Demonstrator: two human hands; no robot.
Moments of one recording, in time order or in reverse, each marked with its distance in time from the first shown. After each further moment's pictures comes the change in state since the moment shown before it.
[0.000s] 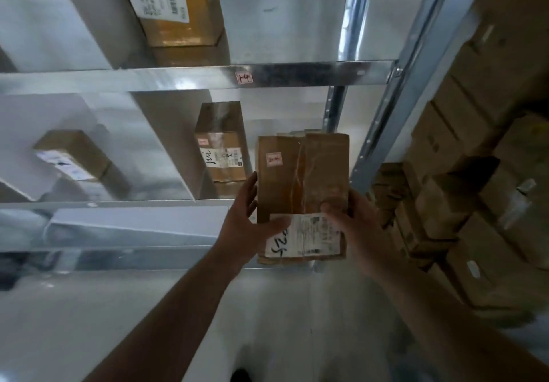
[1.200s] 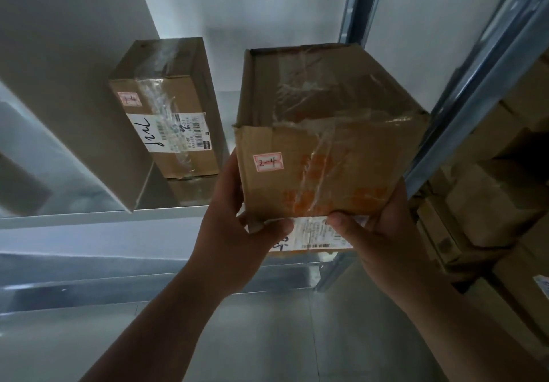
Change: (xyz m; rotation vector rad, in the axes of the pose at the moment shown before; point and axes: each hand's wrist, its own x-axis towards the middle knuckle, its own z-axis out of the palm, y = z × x) left_hand 0.125 -0.121 -0.006 0.202 0.032 0.330; right_hand 0.111 0.125 0.009 -0.249 0.141 -0.402
